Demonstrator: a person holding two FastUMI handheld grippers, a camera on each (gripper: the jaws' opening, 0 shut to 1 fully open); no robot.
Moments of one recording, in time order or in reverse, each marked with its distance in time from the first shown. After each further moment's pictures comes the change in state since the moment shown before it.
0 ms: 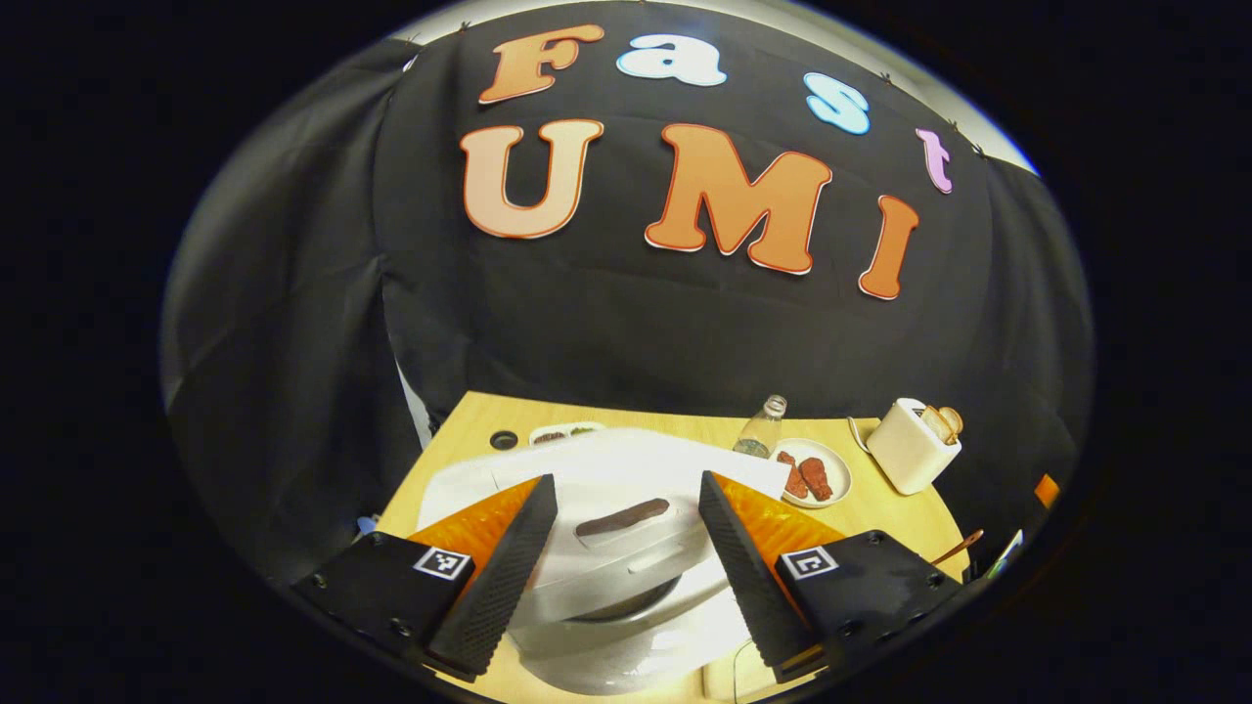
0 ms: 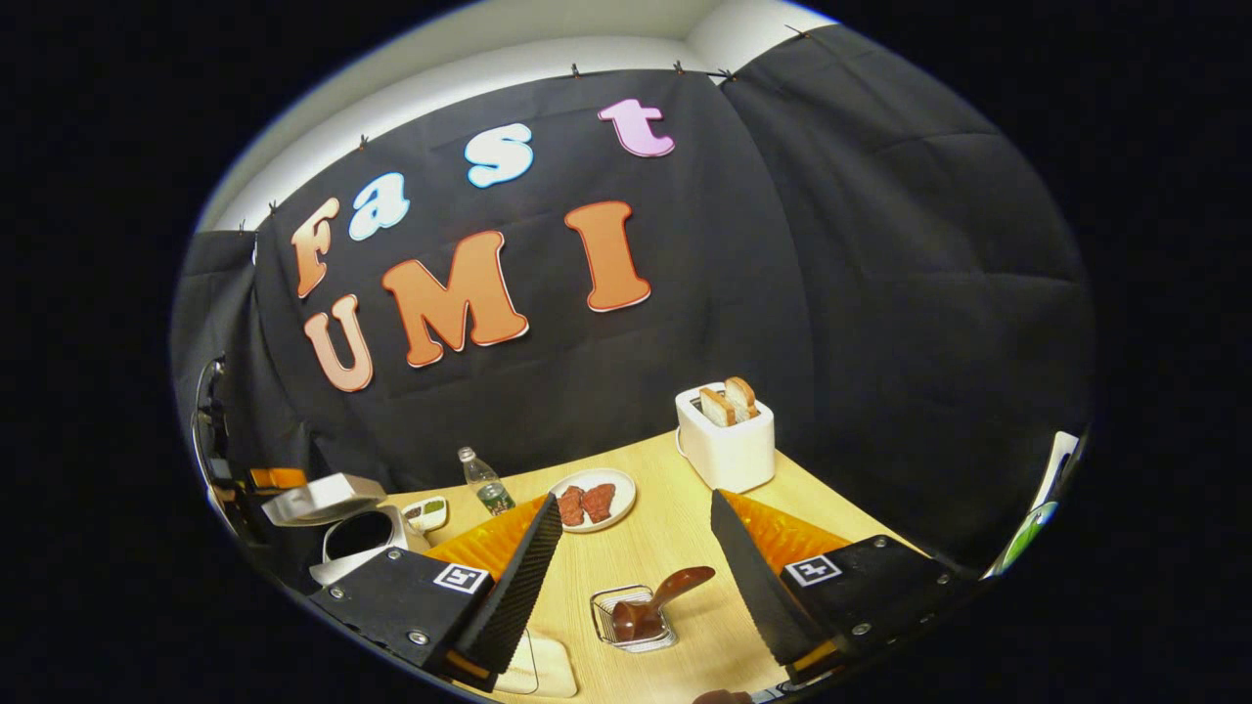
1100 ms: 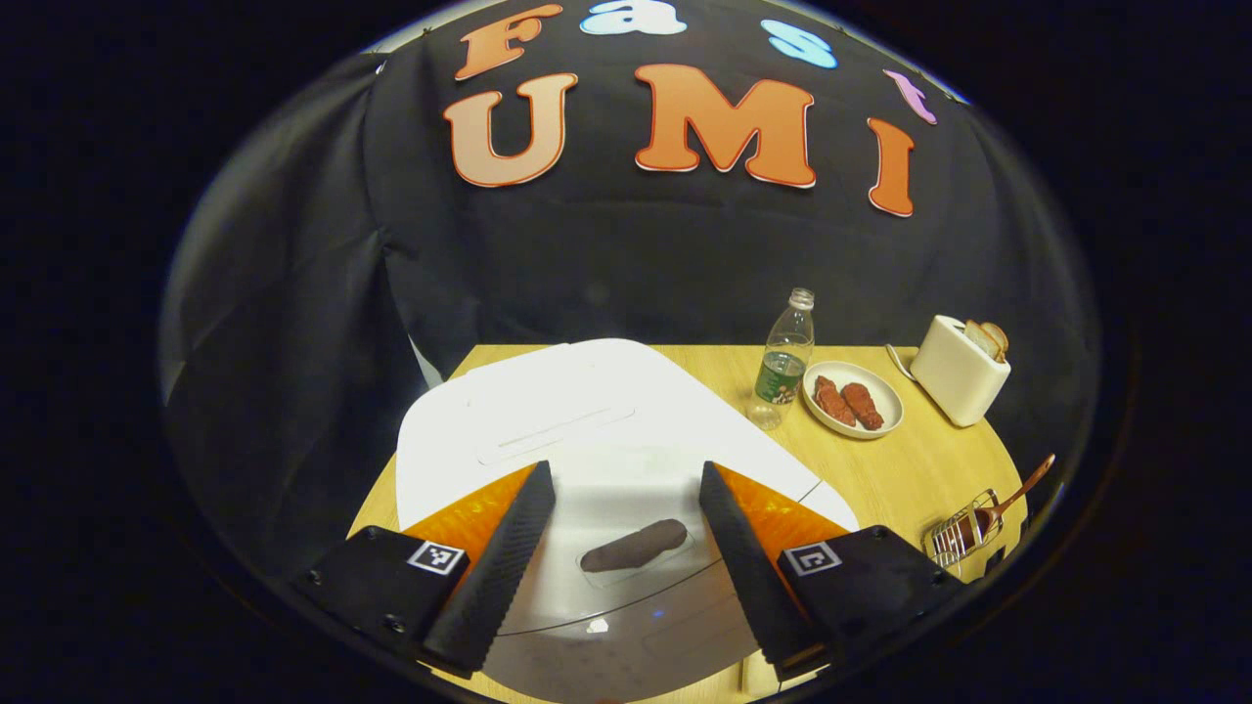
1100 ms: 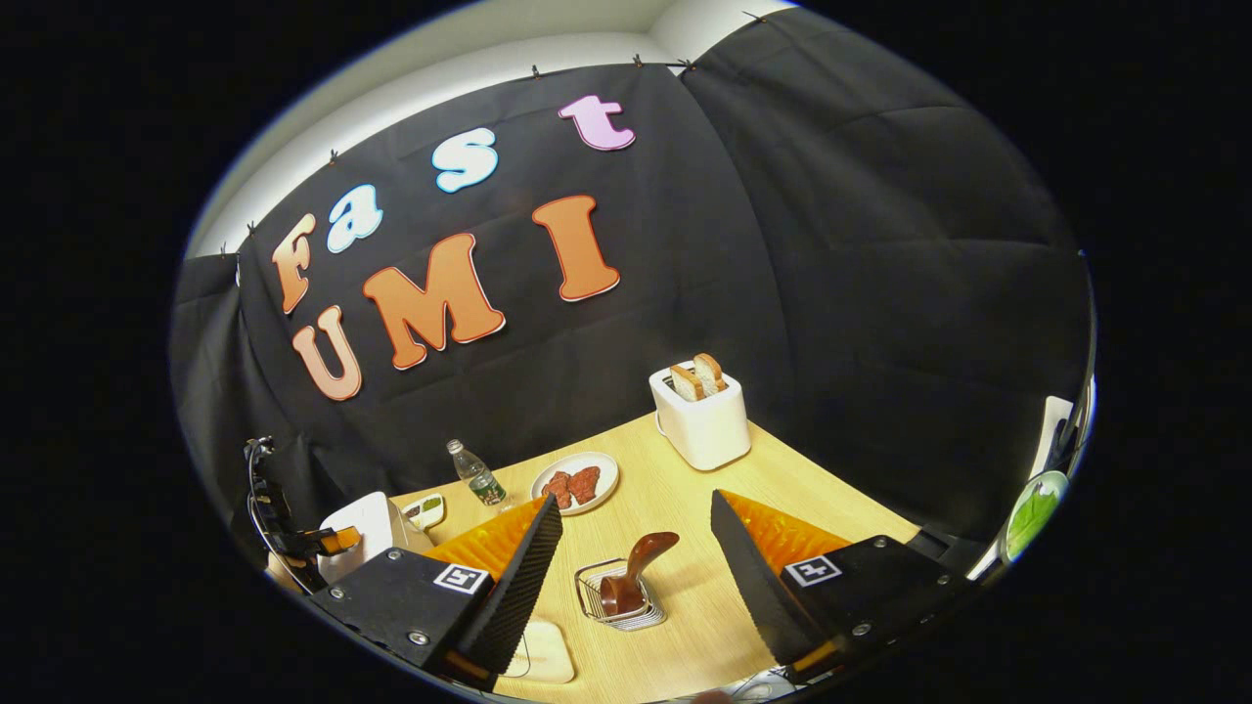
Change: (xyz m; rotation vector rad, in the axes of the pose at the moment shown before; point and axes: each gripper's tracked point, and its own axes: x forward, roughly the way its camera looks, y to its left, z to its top) left arm 0.041 0.000 -0.079 0.144 0.081 0.096; right arm -0.021 -0.039 -0.035 0.077 0.071 -0.047
